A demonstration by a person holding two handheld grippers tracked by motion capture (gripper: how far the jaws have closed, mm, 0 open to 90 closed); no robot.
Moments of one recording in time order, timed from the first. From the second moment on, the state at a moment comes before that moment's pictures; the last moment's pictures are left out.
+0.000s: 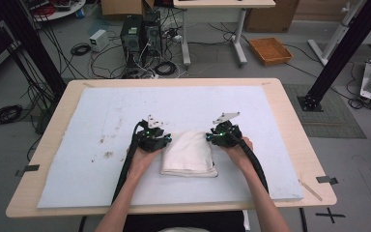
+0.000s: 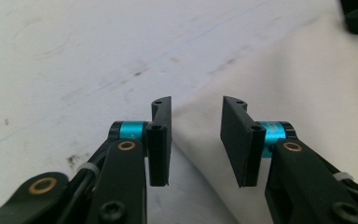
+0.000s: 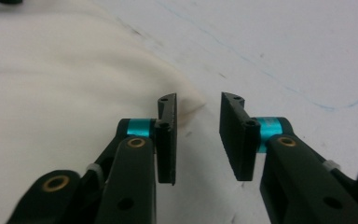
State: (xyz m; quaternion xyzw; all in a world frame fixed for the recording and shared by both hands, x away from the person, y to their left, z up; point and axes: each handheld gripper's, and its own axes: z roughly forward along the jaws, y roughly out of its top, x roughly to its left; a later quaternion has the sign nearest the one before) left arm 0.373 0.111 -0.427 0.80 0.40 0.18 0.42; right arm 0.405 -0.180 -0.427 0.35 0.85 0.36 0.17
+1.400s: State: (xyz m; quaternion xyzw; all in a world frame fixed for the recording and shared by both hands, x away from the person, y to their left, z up) left arm 0.323 0.220 -0.427 0.77 0.39 0.17 0.47; right arm 0.333 -0.257 -0.433 0.36 0.80 0.45 0.17
